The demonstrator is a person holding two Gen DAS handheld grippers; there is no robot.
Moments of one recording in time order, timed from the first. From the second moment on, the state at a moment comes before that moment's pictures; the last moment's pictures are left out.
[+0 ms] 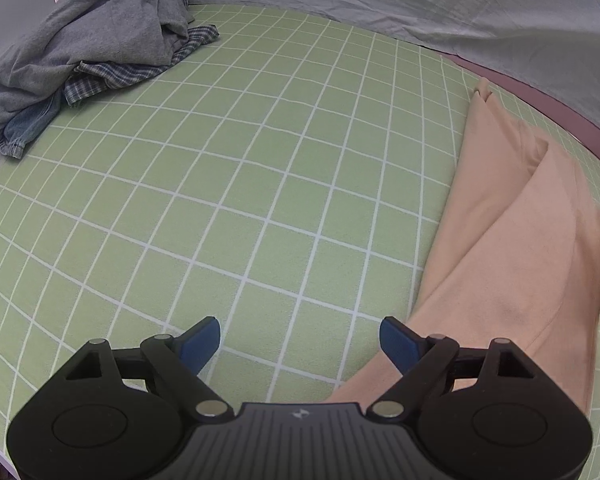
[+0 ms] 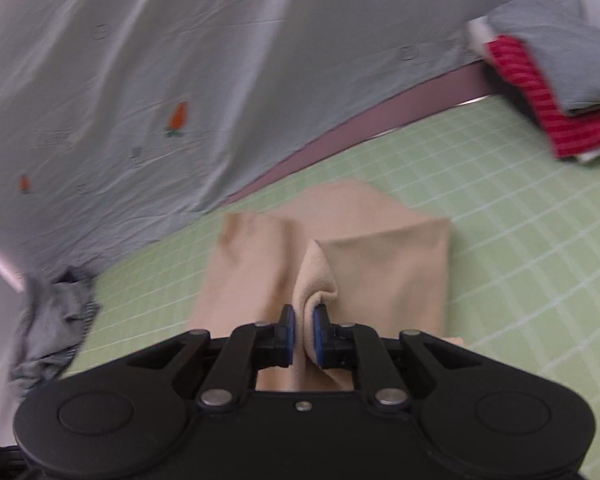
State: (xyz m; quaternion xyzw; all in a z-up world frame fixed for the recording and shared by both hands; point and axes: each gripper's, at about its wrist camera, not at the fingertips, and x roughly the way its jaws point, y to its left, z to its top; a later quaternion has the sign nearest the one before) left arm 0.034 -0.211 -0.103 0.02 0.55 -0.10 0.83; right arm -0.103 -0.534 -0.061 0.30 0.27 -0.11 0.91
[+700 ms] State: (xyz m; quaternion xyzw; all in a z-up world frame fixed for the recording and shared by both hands) left arm -0.003 -0.279 -0.097 -0.01 0.52 -0.12 0.84; right arm -0.184 -0.577 -0.115 0.20 0.40 -0.32 0.83
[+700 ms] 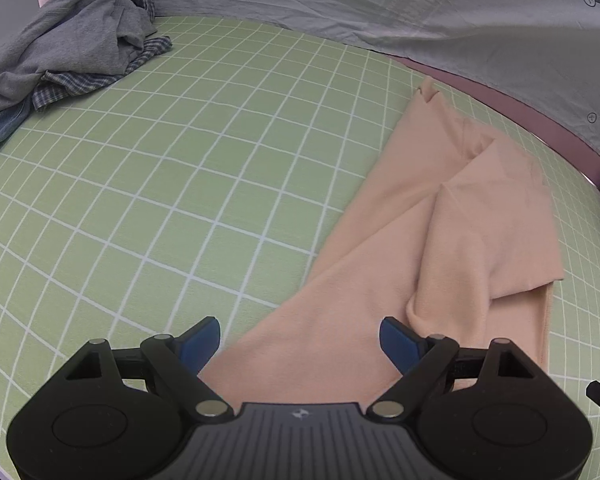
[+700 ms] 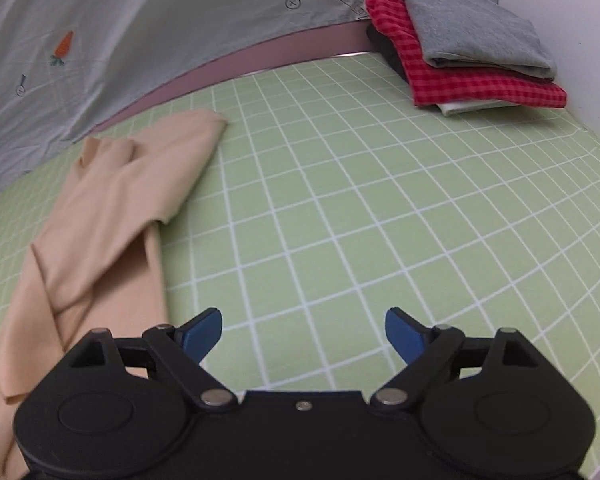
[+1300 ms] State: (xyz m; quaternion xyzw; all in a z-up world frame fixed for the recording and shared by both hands) left arm -0.003 -0.379 -0.099 0.08 0.51 -0.25 0.82; right arm -0.189 -0.607 -0.127 0.19 0.42 -0.33 0.82
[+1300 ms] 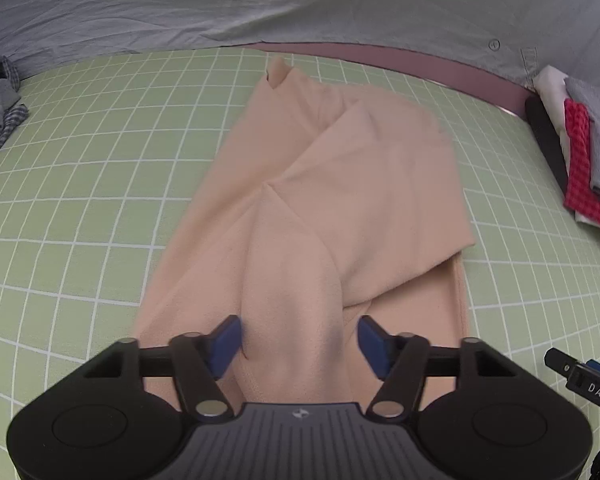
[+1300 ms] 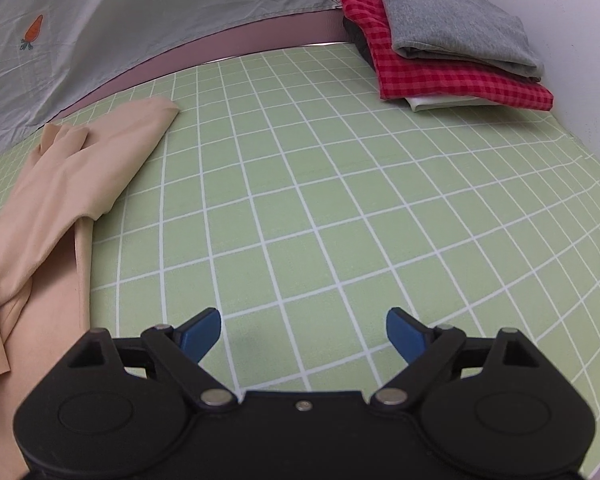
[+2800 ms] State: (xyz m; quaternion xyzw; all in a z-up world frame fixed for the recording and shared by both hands) left arm -0.001 -0.236 -0.128 0.08 0.54 -0.18 0.82; right arm -0.139 -0.475 -0.116 0.08 0.46 -0.25 0.85
